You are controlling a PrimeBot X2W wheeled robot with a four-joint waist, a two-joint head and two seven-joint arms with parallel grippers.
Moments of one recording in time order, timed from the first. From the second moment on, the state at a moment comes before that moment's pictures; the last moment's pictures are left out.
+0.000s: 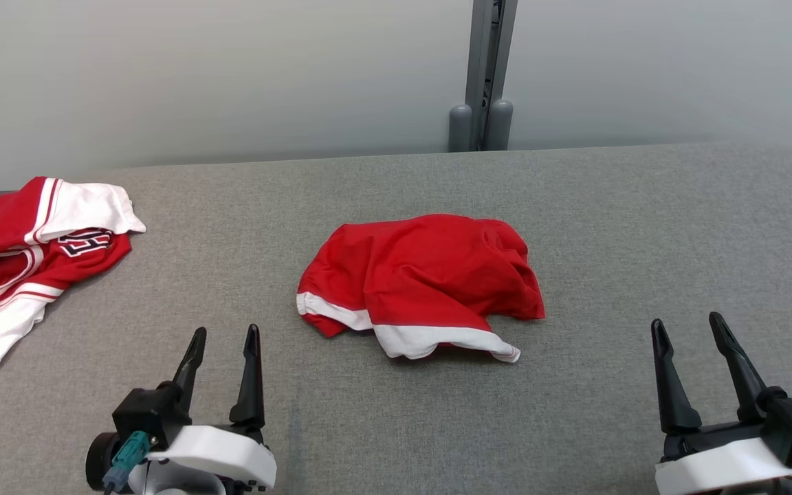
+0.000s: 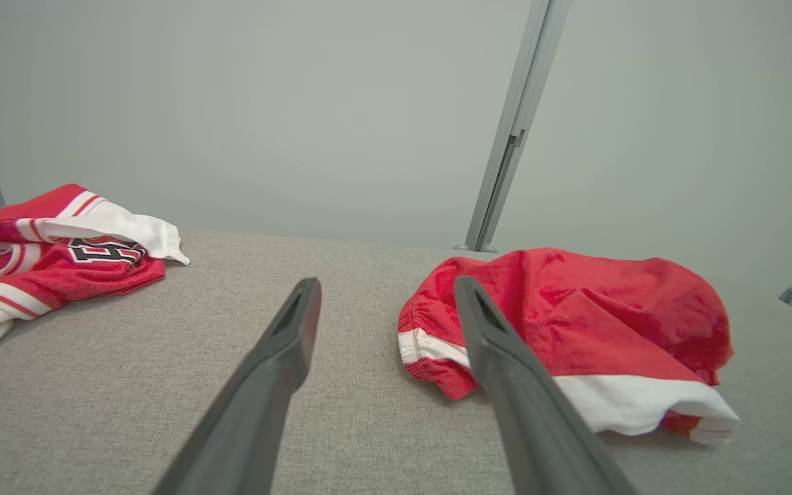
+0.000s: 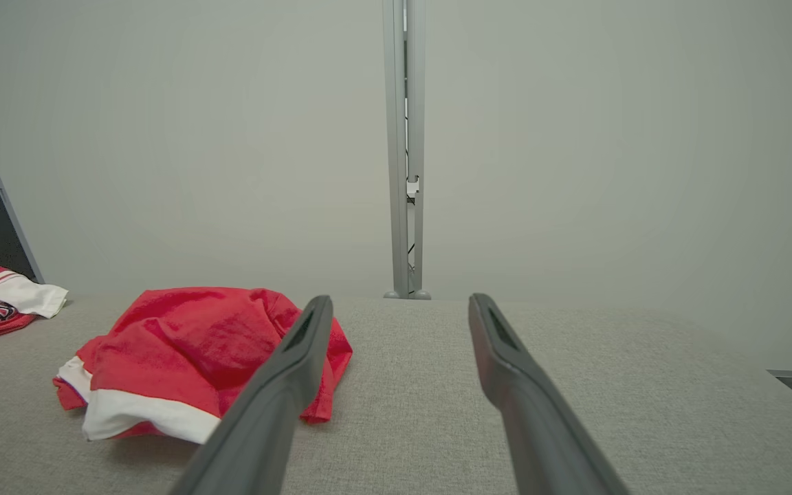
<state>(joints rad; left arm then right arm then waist) -0.10 0.07 -0.19 0.31 -0.35 0.06 -0.26 0.01 -0.05 0.00 0.08 0.11 0.13 -0.26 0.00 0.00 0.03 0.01</state>
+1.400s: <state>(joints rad) -0.09 0.05 -0.19 0.30 -0.29 0.03 -0.26 -0.13 -0.05 0.10 0.44 0.05 0.13 -0.26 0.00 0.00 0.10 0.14</state>
